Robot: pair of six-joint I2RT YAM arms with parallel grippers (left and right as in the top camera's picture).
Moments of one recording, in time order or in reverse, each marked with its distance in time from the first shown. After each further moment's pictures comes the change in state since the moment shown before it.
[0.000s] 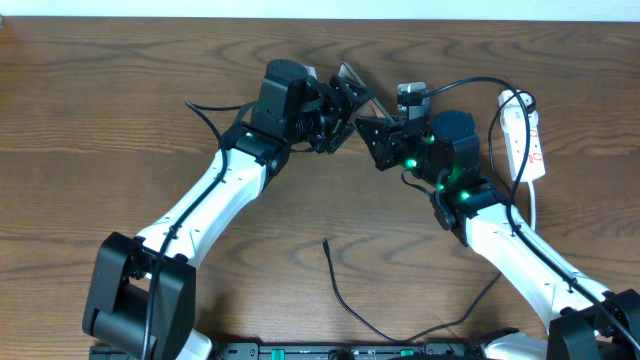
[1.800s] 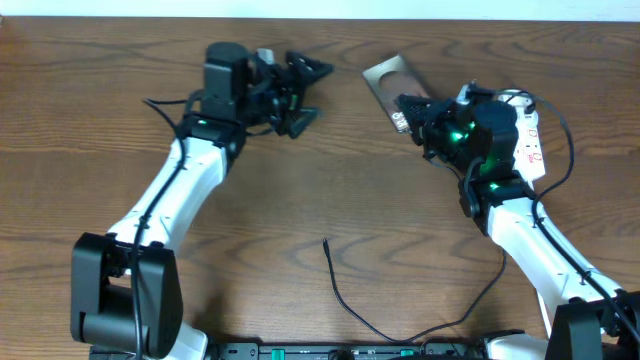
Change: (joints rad) left arm 0.217 0.000 0.000 0.040 0.214 0.013; right arm -0.175 0.009 0.000 0.058 -0.060 1.003
